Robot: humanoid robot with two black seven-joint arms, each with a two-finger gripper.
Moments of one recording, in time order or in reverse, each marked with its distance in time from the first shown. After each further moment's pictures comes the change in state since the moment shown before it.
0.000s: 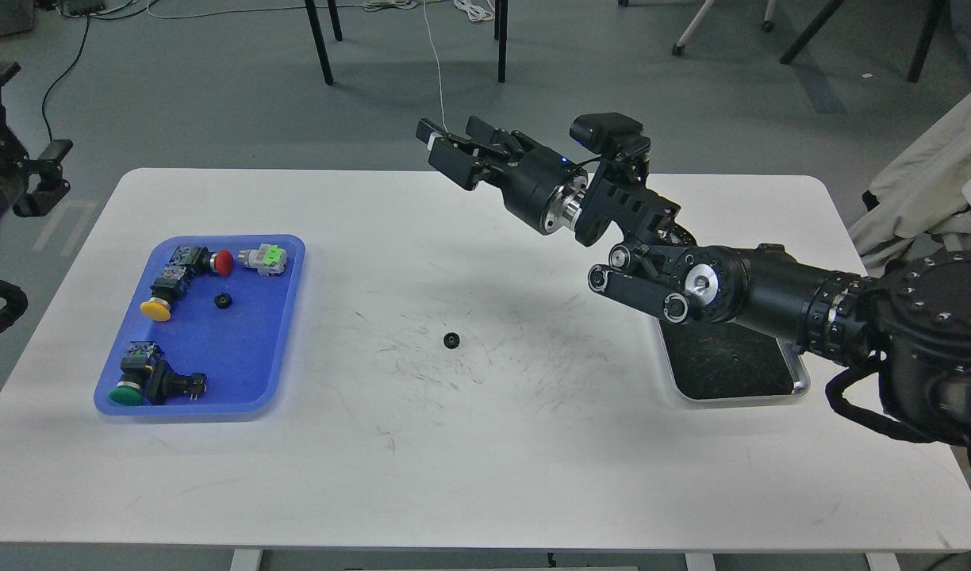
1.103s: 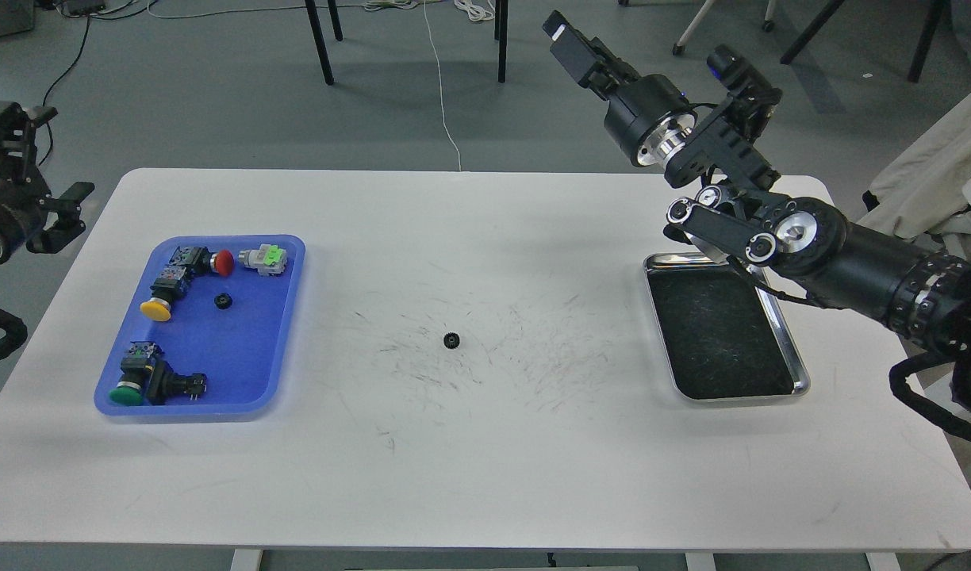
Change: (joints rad) left arm -0.008 0.101 0.143 -0.203 0.164 0.063 0.022; right arm -0.018 -0.171 0.157 0.010 0.149 -0.004 -0.009
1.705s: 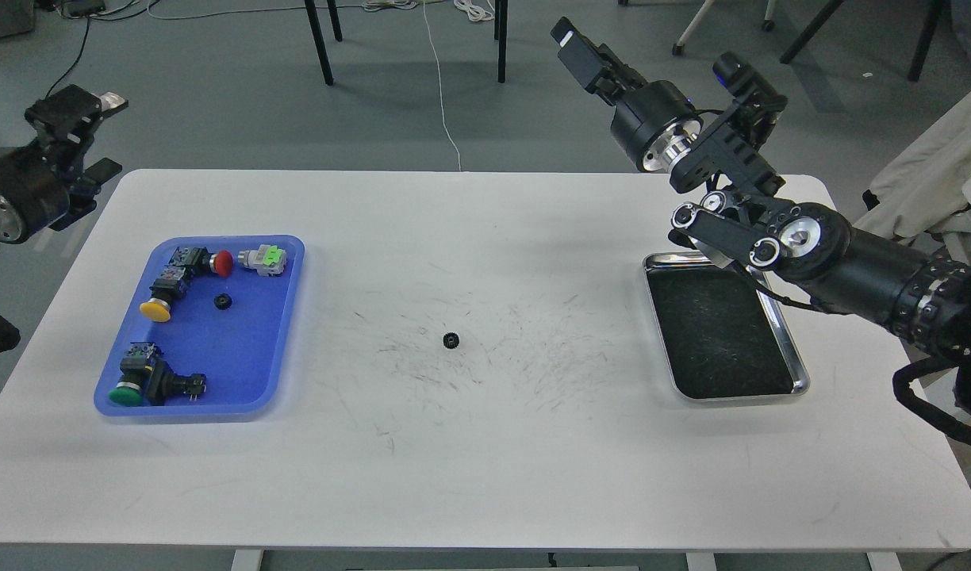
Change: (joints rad) left arm -0.031 0.018 -0.041 -0.065 0.183 0.035 0.004; right arm -0.016 -0.002 0.000 0.000 0.000 -0.006 0.000
